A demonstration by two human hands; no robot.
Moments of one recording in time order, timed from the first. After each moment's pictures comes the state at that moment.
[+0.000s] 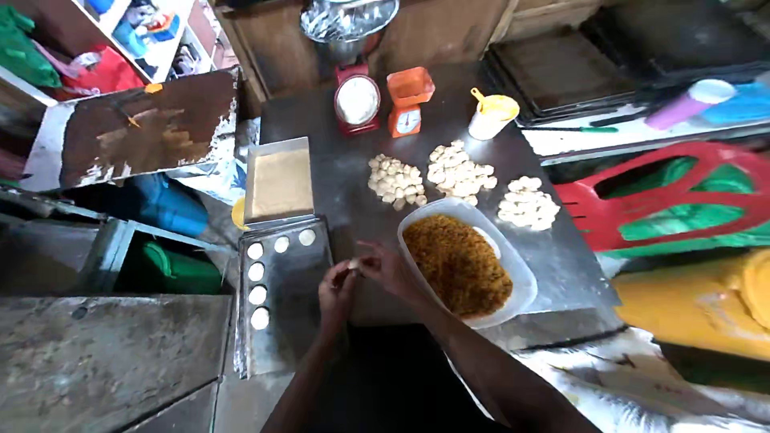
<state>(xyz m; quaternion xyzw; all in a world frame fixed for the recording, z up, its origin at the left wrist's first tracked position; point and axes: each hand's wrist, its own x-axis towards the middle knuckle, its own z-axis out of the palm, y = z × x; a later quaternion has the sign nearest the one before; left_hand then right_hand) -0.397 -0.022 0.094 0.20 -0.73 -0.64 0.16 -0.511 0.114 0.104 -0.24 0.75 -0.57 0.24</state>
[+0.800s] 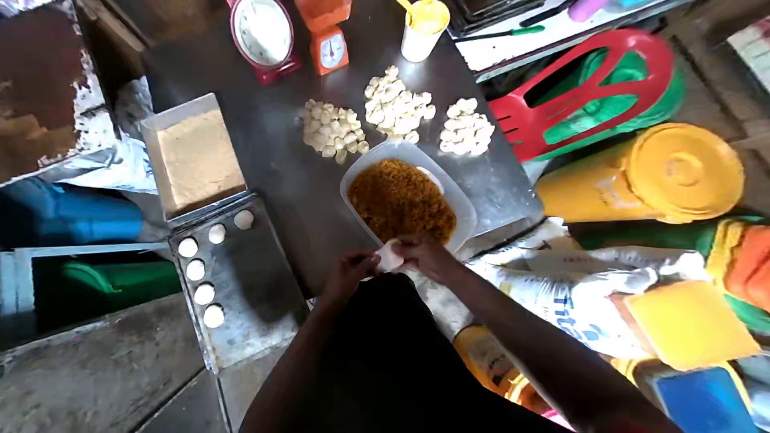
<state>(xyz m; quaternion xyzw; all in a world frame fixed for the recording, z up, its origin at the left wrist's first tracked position) -0.435 0.080 0.081 0.10 -0.60 -0.77 -0.18 -0.505 0.292 0.115 0.06 0.66 -0.64 0.38</state>
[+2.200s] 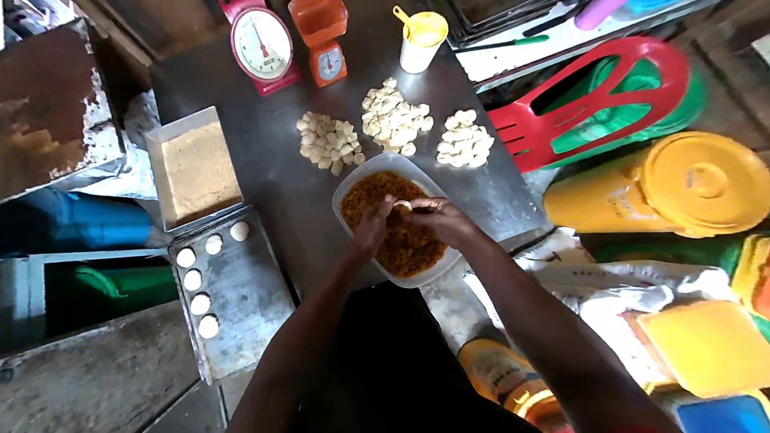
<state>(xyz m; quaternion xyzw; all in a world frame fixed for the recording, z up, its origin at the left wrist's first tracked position) -0.570 0.151 0.088 0.10 -0.61 -0.76 -0.20 -0.607 0.347 0.099 -0.04 0.72 -0.64 0.28</state>
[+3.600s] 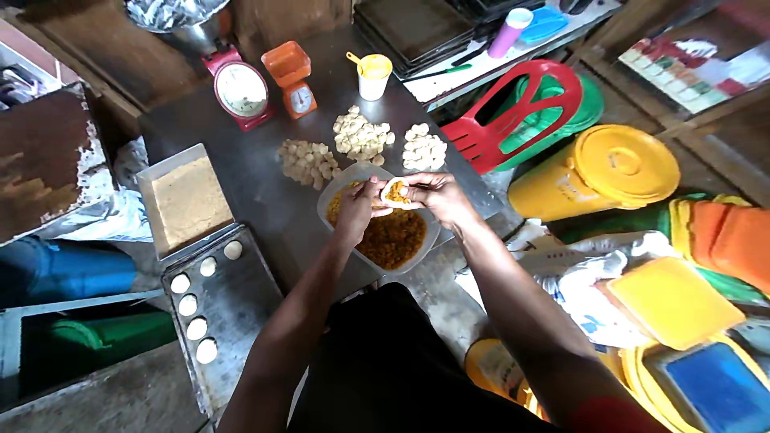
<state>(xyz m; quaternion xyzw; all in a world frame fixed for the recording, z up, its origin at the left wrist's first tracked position) -0.550 0.153 0.189 0.05 -0.63 -0.76 -0.15 -0.559 0.364 0.183 -0.03 0.75 -0.65 0.10</state>
